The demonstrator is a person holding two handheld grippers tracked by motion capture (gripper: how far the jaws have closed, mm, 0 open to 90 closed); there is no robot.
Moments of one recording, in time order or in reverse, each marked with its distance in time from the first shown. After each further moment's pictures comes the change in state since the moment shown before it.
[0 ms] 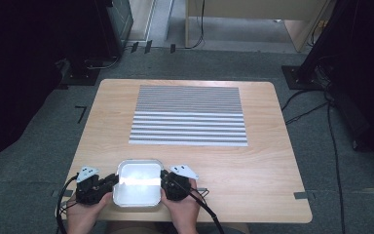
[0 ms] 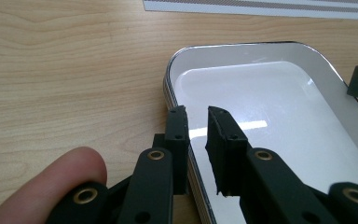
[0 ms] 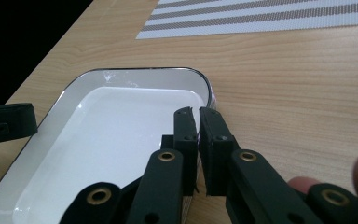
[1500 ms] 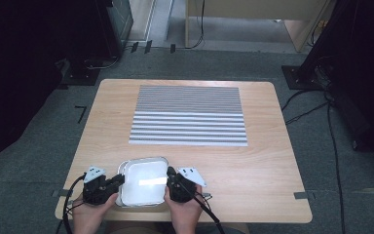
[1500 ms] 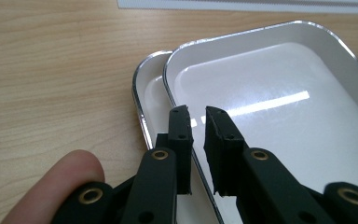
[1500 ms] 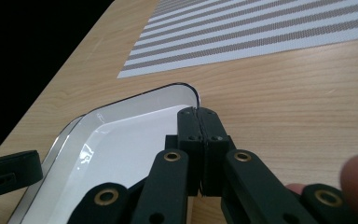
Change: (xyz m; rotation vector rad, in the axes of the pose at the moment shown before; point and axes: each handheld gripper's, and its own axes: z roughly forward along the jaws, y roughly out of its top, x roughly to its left) left arm -0.016 -0.001 0.009 0.018 -0.022 0.027; right arm -0.003 -0.001 -0.017 -0.146 -0.072 0.088
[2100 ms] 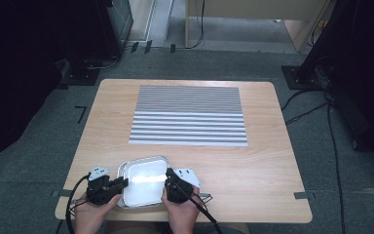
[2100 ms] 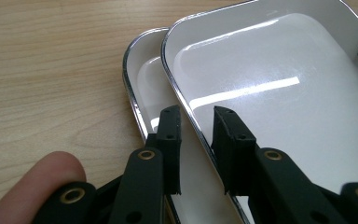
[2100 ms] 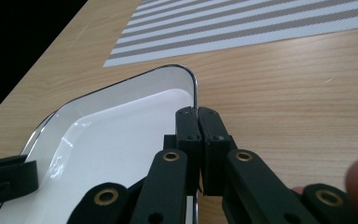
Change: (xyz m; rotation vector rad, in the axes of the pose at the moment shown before) left arm 0.001 -0.003 0.010 0.067 -0.023 -0.012; right arm 0.005 -0.008 0.008 0.013 -0.064 -0.018
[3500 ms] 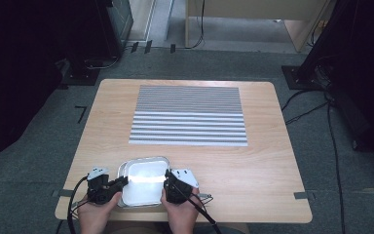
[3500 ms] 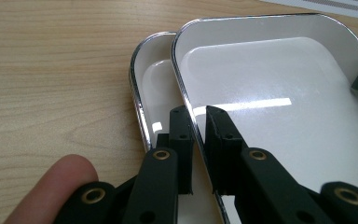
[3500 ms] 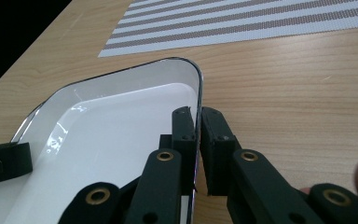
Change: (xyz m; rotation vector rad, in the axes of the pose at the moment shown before) left arm 0.000 -0.001 0.002 -0.038 0.004 -0.105; right arm 0.002 -0.002 0.001 0.025 -0.015 -0.036
